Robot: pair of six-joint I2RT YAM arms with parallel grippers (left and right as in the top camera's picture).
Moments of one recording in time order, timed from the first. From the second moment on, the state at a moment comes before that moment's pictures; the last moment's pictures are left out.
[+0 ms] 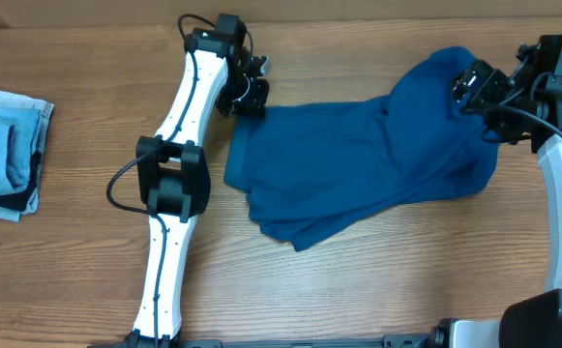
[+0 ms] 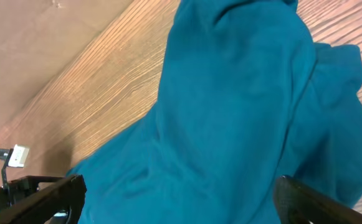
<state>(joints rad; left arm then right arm) -0.23 2.69 2.56 -1.34 0.39 0.01 -0.20 1.56 1.50 -0.88 -0.24 0.46</state>
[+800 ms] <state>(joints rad) -0.01 2.37 3.11 -1.03 0.85 -0.37 -0.20 1.56 1.50 -0.92 -0.24 0.46</state>
